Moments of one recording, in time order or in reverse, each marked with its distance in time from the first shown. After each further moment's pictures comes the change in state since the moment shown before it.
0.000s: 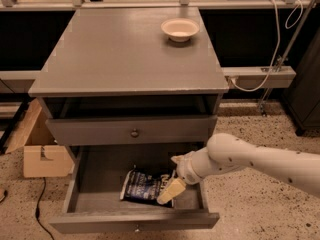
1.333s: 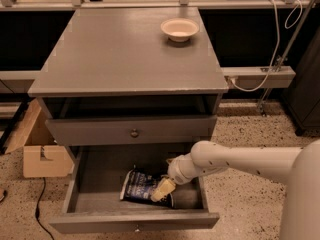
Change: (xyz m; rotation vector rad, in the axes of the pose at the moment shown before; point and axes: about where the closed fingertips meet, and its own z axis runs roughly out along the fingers) arm 0.025 -0.045 0.082 0.051 0.037 0.014
